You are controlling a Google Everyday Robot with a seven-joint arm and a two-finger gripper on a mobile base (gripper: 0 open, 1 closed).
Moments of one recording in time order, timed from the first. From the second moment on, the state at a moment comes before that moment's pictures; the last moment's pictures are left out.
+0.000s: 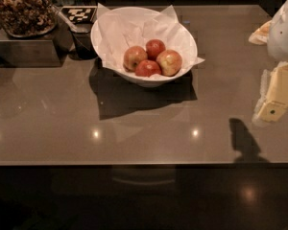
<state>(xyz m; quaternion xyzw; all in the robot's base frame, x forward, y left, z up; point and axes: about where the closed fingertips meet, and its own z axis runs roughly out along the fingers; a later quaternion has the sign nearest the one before) 0.438 -0.217 0.976 -0.60 0.78 -0.03 0.16</state>
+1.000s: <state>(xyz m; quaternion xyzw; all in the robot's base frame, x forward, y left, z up) 0.472 -0.220 0.991 -0.58 0.78 -0.01 0.23</state>
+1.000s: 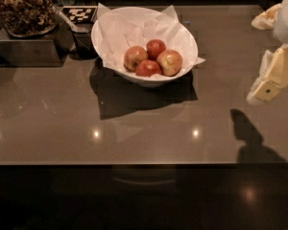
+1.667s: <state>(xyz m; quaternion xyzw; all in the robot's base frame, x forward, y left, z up) 0.570 -0.190 1.017 -0.56 0.73 0.12 0.37</state>
